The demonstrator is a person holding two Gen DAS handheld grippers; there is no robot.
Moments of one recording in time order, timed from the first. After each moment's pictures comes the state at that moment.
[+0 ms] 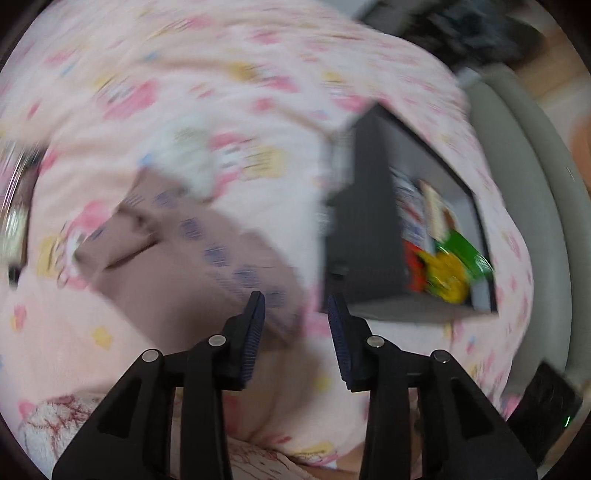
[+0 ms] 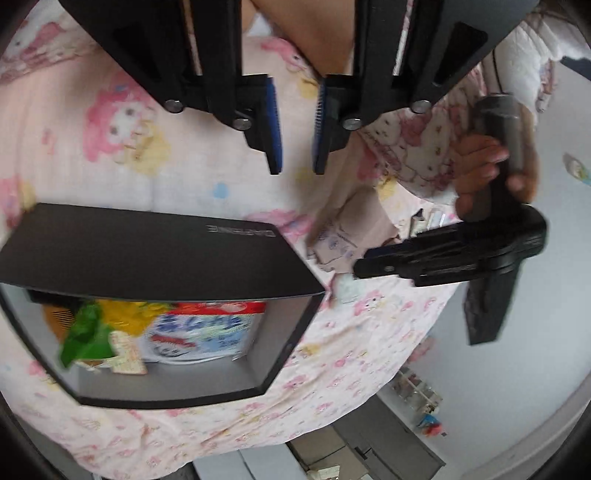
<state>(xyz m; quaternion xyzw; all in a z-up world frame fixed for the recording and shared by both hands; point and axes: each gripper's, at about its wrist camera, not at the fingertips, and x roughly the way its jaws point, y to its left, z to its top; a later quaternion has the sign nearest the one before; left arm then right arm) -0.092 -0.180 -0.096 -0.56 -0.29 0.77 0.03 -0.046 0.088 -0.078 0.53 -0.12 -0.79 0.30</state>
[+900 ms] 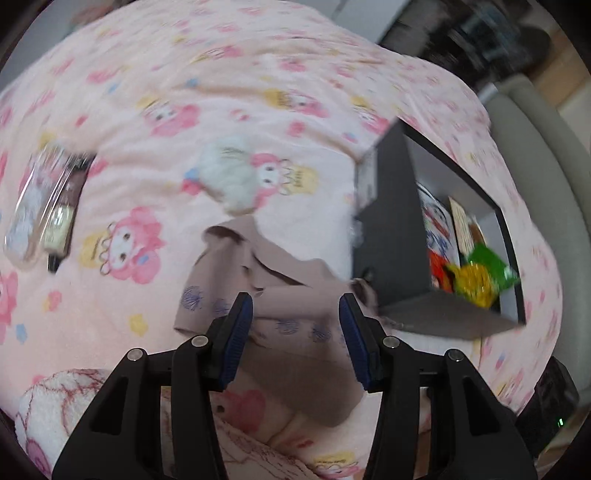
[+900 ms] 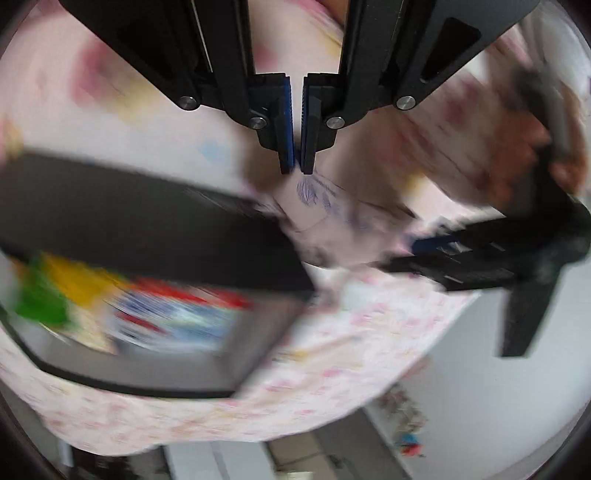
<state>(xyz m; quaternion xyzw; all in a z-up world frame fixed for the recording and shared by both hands) -0.069 -0.156 -0.077 -0.52 -0.22 0.82 -0.03 -0.066 0.080 -0.121 0.51 -0.04 -0.81 0.28</state>
